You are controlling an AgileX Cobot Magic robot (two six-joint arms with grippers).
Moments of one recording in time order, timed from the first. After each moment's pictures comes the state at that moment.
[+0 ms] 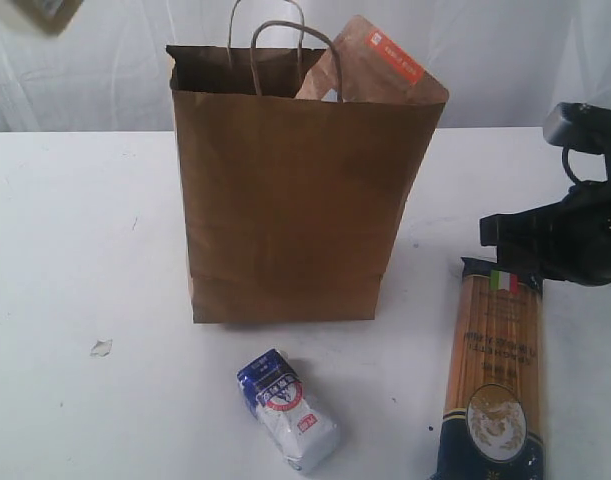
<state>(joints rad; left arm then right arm) -0.04 1.20 -1.42 -0.78 0.75 0.70 0.08 1.27 -0.72 0.67 0.52 -0.49</state>
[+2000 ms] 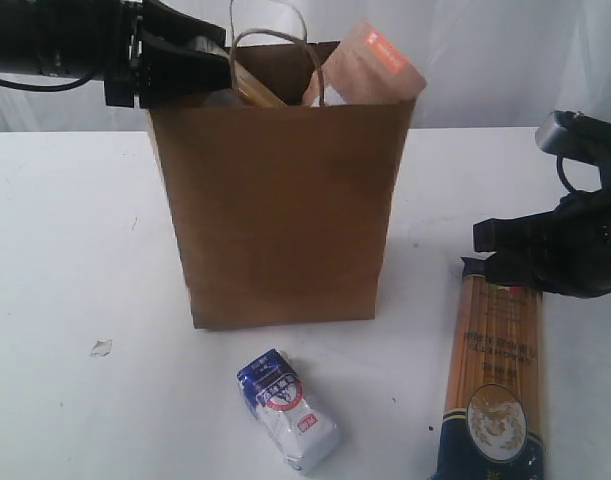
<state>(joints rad) -0.14 1.81 -1.46 -1.50 1.25 1.87 0.08 1.27 -0.72 0.72 0.61 -0.48</state>
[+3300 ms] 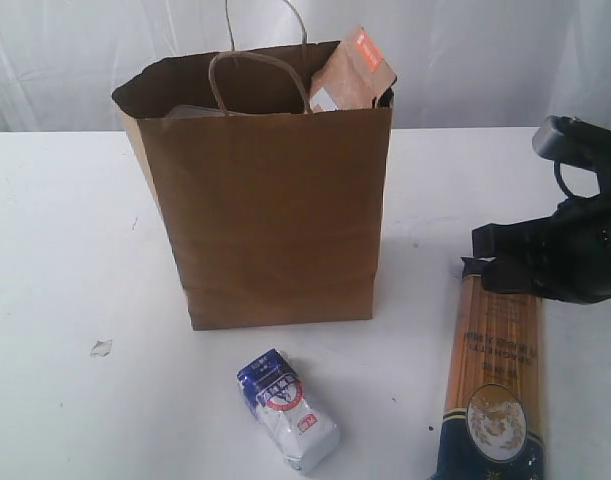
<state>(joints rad) 0.06 1.55 -1.46 -1.60 1.07 1.66 0.08 1.27 -0.72 0.72 0.65 -0.48</state>
